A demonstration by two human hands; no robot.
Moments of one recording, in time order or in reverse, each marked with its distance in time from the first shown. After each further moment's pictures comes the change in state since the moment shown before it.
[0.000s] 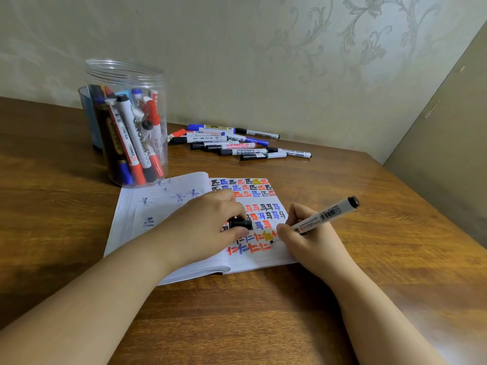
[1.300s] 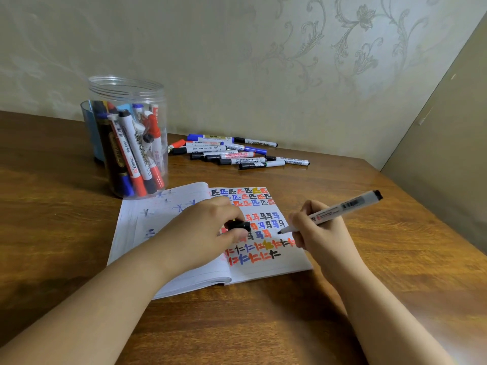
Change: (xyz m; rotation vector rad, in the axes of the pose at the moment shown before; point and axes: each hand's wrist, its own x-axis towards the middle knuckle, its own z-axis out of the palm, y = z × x) left_hand 0.001 0.003 -0.008 -0.064 0.000 -0.058; right_hand 0.008 -0.012 -0.007 0.263 0.177 0.049
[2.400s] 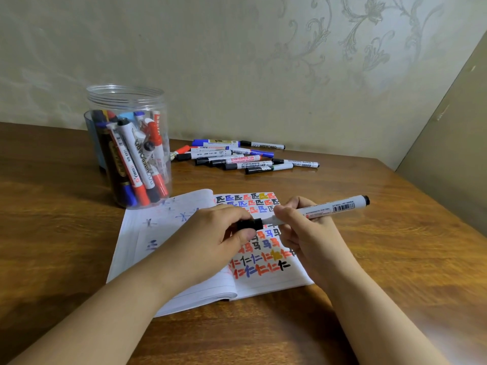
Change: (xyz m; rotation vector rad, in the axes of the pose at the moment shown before) left_hand 0.000 0.006 -0.001 -0.140 0.100 -0.019; right_hand 0.014 -0.007 0.020 0.527 -0.229 0.075
